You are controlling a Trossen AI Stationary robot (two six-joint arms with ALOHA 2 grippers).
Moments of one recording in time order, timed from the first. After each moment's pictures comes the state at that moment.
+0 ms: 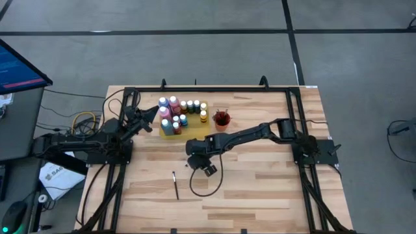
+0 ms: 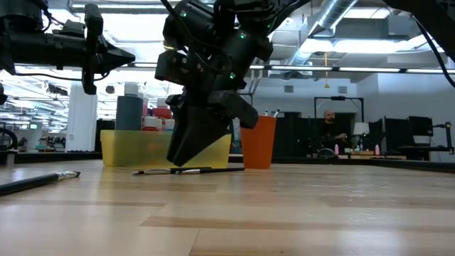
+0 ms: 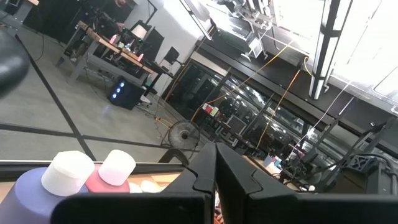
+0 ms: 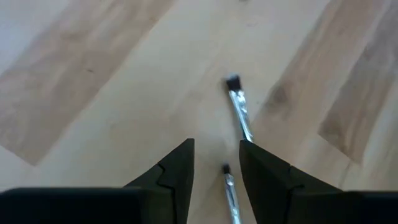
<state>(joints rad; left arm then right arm) 0.21 0.41 0.01 0.64 -0.50 -0.54 0.08 2.26 1.70 -0.49 -0.10 -0.55</state>
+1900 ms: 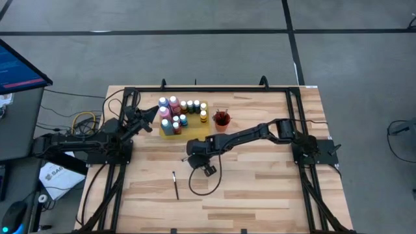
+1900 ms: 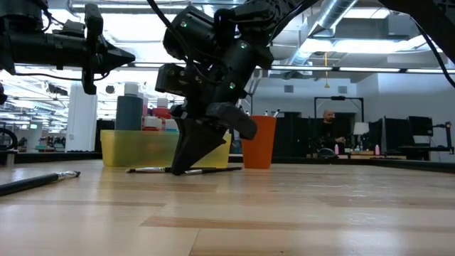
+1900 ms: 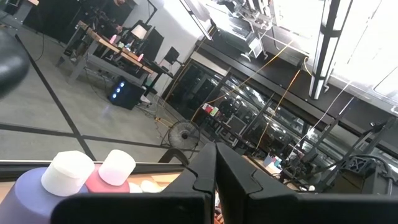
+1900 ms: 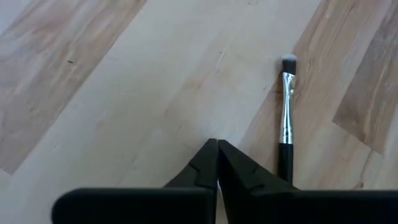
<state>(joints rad) 0.21 0.41 0.01 0.64 -0.50 -0.54 0.08 2.30 1.66 -0.46 -0.08 -0.50</state>
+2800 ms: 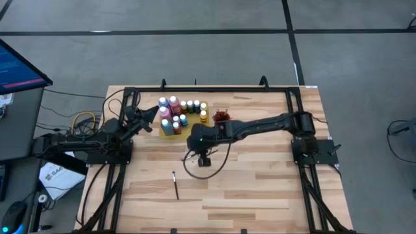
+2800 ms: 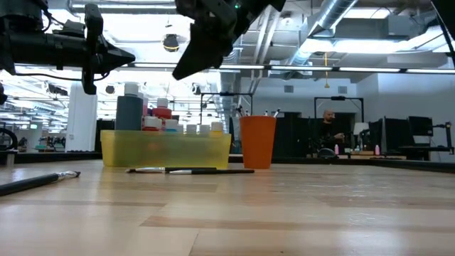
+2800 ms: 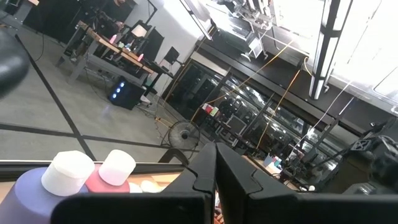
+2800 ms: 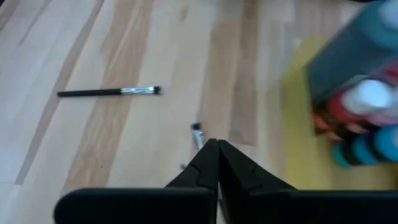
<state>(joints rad) 0.21 0.41 0.01 0.64 -0.50 -0.54 0.06 2.03 1.69 -0.49 -0.02 -0.12</state>
